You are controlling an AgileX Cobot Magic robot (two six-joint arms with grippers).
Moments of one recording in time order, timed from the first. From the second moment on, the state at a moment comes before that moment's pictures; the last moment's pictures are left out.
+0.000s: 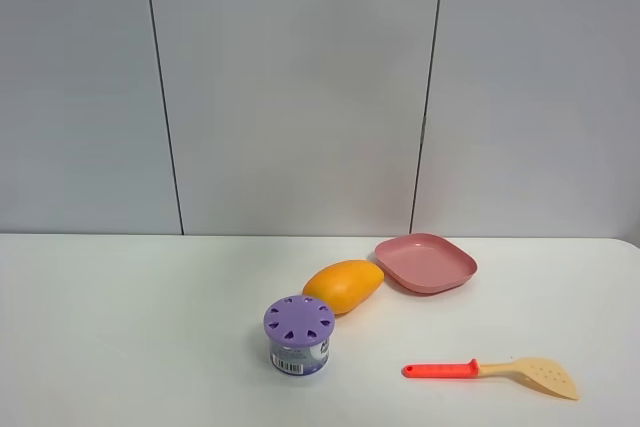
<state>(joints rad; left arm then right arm) 0.15 -0.01 -0.51 0.02 1.06 -0.02 0.70 1.52 -1.66 -0.56 1.07 0.49</state>
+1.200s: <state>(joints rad) 0.15 -0.01 -0.51 0.02 1.06 -0.02 0.40 1.81 -1.07 -0.45 0.60 0.75</state>
